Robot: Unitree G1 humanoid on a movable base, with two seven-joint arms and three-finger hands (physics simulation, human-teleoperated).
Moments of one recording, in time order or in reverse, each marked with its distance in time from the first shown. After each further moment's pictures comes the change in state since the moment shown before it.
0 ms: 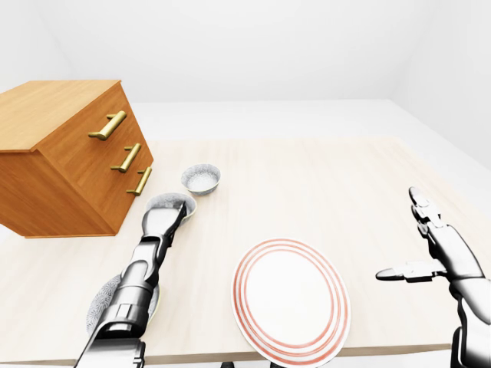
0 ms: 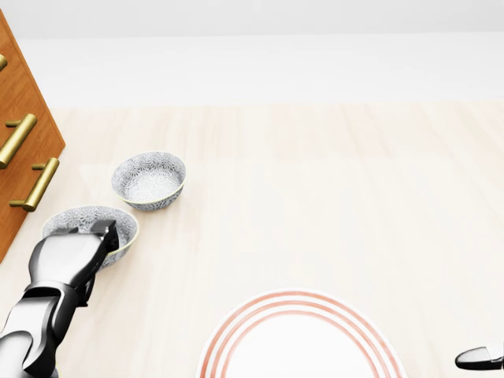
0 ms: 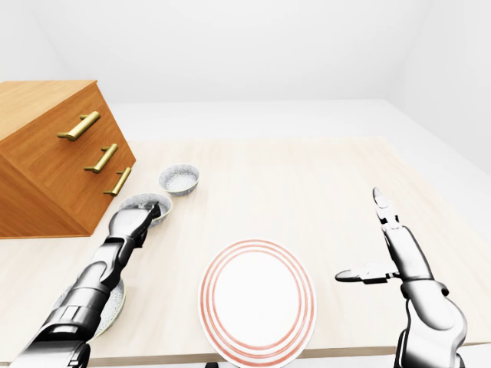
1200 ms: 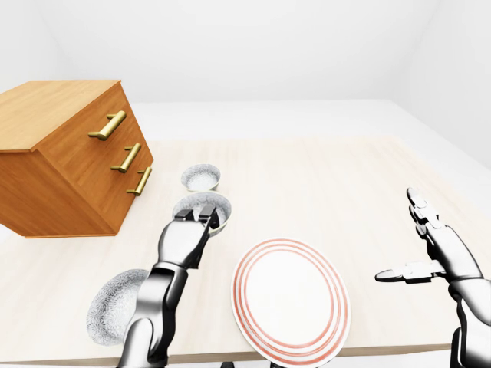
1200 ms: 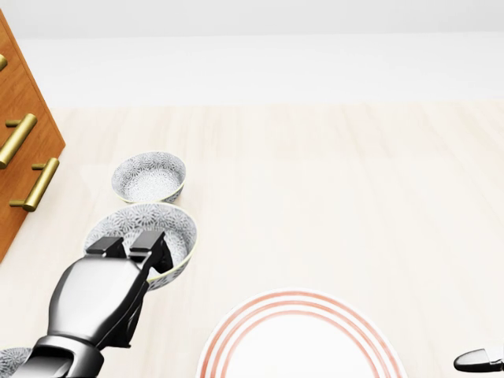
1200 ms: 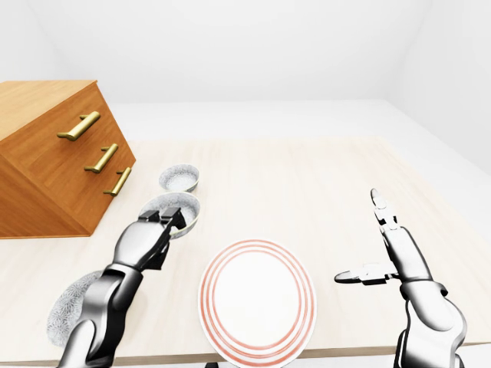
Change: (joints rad) left arm 0.507 -0.218 -0.030 -1.050 -0.020 -0.009 -0.412; right arm 0.003 0.006 -0.001 -0.003 0.004 0.000 0.017
